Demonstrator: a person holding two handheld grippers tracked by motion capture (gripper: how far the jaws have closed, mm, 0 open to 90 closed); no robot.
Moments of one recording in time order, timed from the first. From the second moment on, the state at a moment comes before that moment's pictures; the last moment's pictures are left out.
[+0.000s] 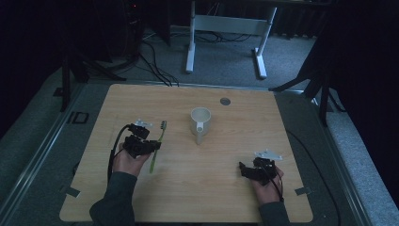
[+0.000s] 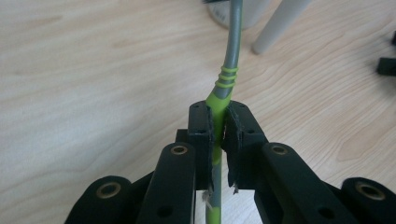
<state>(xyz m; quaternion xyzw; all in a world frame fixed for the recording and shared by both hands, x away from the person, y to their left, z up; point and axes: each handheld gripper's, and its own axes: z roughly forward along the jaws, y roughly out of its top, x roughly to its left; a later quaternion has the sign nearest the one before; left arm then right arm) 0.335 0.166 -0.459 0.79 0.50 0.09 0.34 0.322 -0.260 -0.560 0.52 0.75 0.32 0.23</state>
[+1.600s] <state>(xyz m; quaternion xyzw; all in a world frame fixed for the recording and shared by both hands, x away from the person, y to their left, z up) 0.334 0.170 -0.448 0.74 0.47 0.18 0.44 0.322 -0.260 -0.560 0.52 0.76 0.32 0.23</state>
